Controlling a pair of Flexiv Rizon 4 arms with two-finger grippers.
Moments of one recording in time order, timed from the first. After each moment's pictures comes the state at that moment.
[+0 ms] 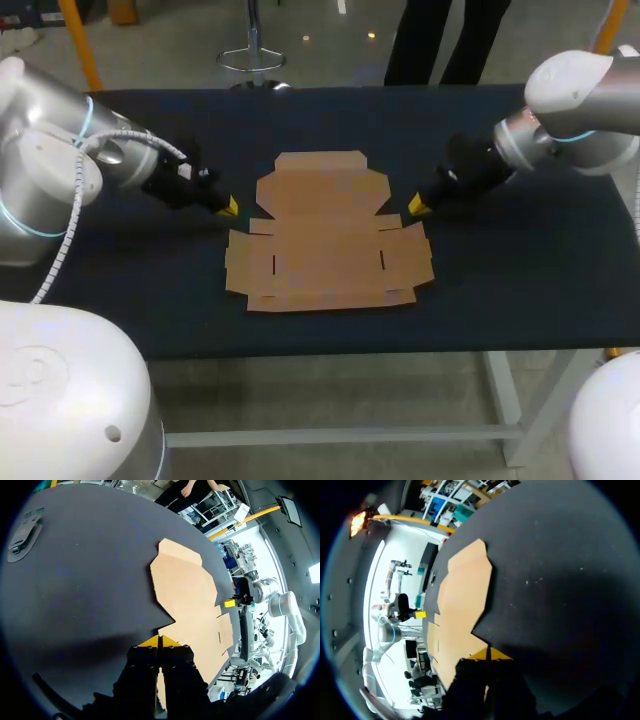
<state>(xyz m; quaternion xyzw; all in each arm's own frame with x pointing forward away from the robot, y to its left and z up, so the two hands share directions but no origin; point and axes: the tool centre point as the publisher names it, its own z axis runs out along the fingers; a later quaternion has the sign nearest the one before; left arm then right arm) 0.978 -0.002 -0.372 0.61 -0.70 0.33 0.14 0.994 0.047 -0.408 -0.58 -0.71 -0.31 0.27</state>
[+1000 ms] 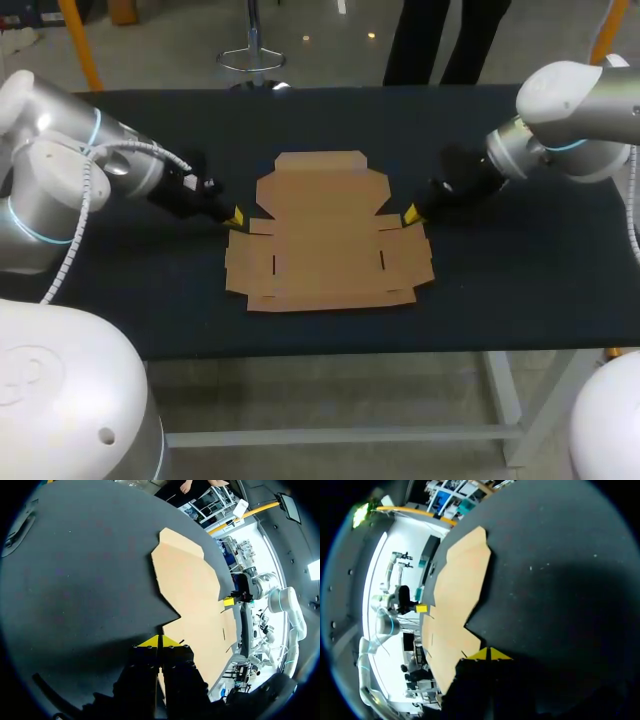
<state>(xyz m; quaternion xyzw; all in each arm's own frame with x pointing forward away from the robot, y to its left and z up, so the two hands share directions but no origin) 0.974 -0.009 -0.394 0.60 -0.71 0.33 0.15 0.986 0.055 -0.427 -0.55 -0.73 -0.31 0.27</state>
